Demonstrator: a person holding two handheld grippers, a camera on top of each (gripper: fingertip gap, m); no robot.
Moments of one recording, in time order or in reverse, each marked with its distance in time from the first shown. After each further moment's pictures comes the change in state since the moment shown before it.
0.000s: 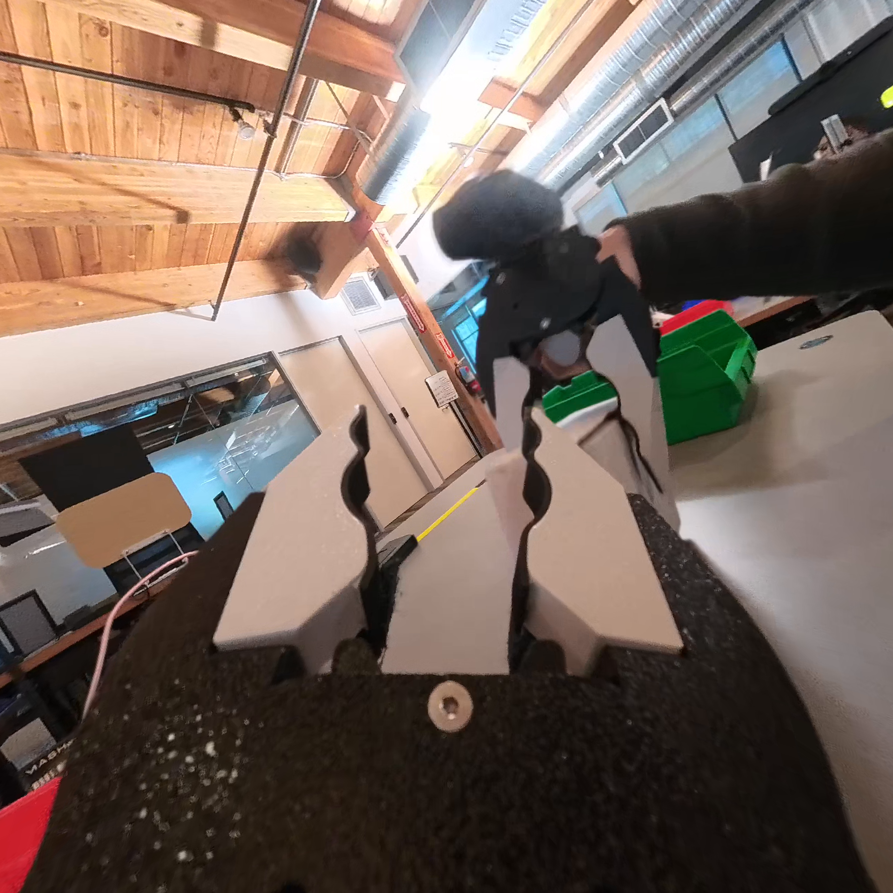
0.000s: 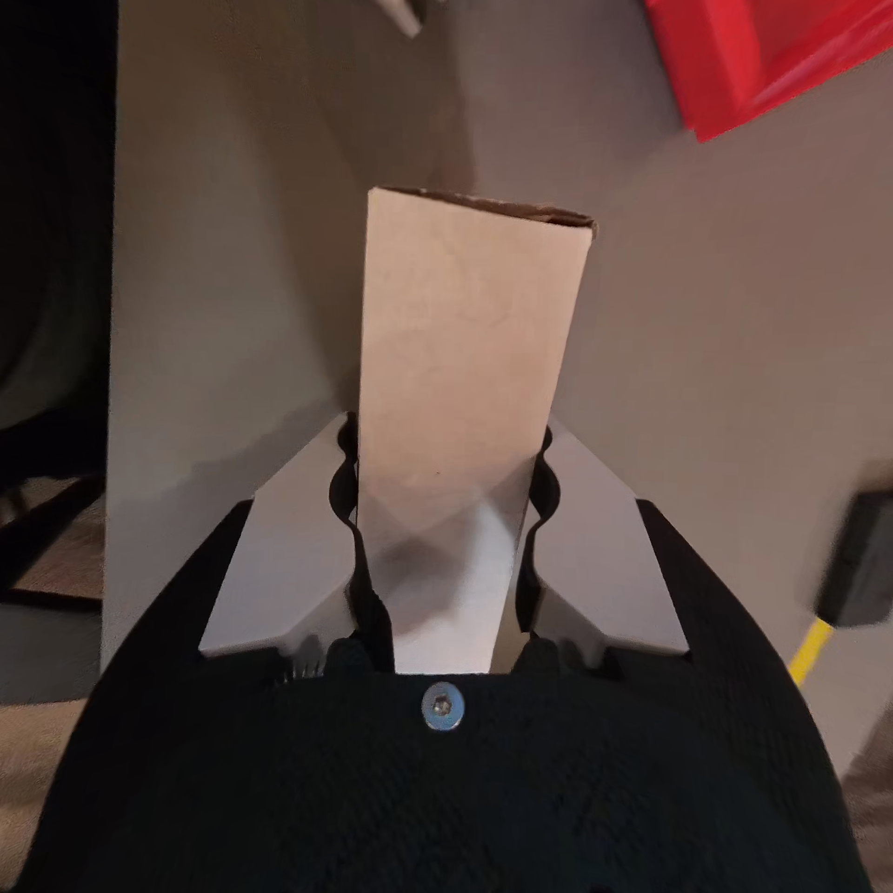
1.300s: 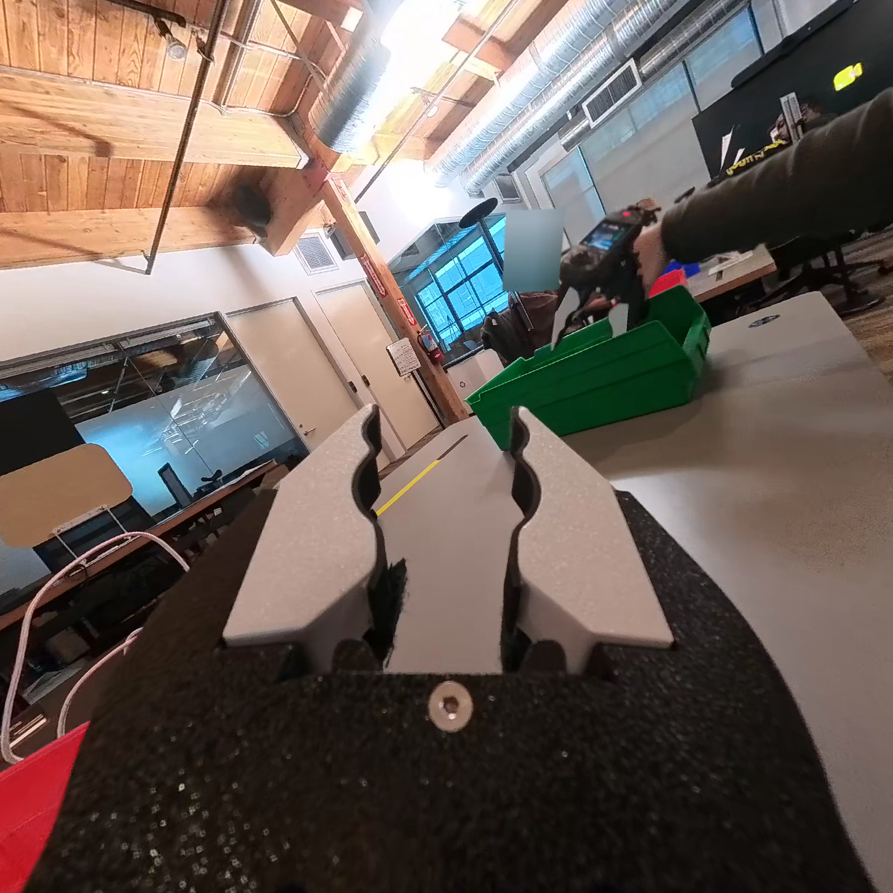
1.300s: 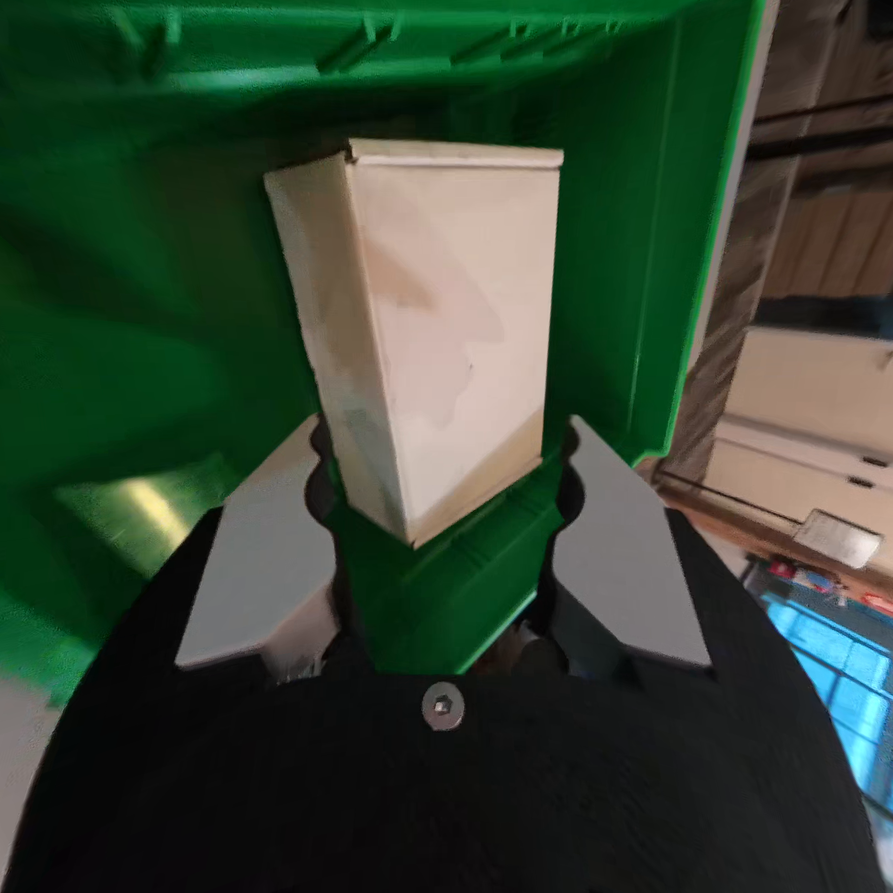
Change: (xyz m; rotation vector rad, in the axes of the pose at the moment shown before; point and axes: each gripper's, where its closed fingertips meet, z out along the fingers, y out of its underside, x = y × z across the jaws) left arm 0.019 0.016 0.008 -0.081 0.082 -0.057; right arm 0.015 0.381 -0.099 -0.400 0.591 0.350
